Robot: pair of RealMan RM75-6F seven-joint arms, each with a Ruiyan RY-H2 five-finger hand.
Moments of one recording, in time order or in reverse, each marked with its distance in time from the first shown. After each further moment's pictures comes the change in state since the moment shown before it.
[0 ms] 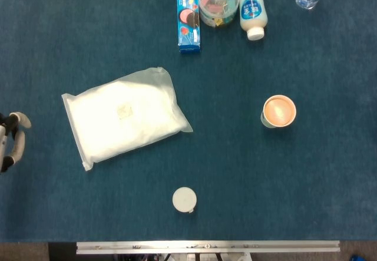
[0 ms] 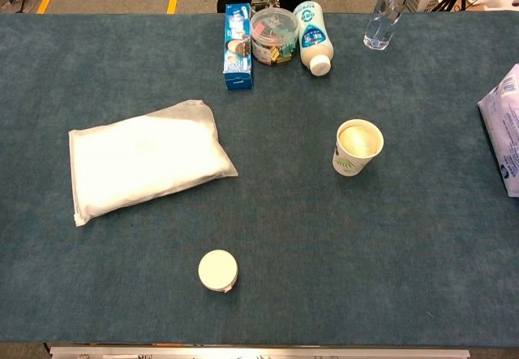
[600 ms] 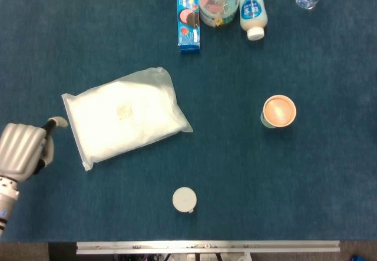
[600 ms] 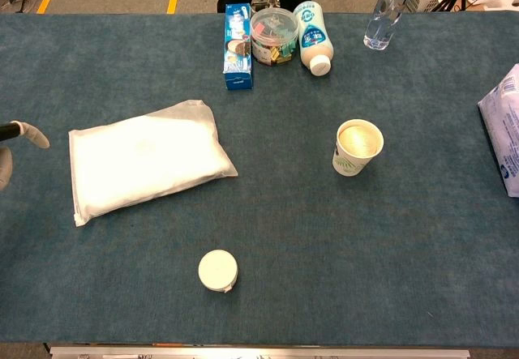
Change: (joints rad) left arm -0.097 0.023 0.026 -0.144 -0.072 -0.257 0.158; right arm -0.006 0.008 0.006 -0.004 -0.007 0.009 0.016
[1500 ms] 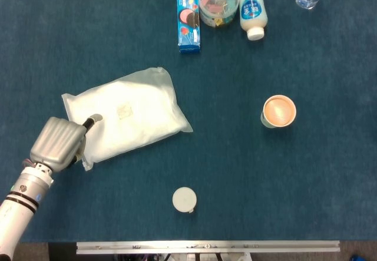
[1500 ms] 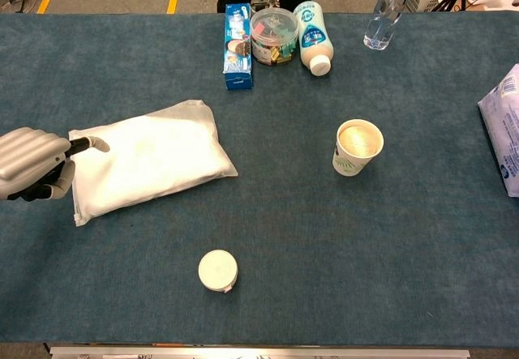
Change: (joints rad) left arm -0.142 -0.083 -0.006 -0.036 -0.166 -0.194 0.250; right arm 0.001 0.003 0.003 -0.001 0.004 -0.013 0.003
